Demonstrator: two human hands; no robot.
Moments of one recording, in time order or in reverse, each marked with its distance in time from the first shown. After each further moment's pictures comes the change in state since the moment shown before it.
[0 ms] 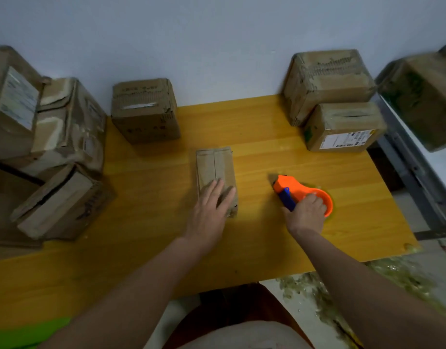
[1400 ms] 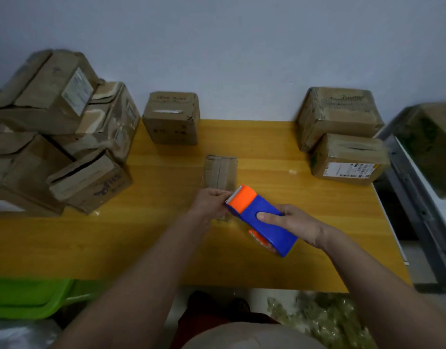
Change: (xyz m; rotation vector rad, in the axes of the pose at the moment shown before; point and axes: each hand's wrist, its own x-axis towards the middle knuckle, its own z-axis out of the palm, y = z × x) left_hand 0.022 0.053 -0.051 -1.384 0.138 -0.851; right_hand -0.009 0.003 -0.100 0.606 -1.070 -0.504
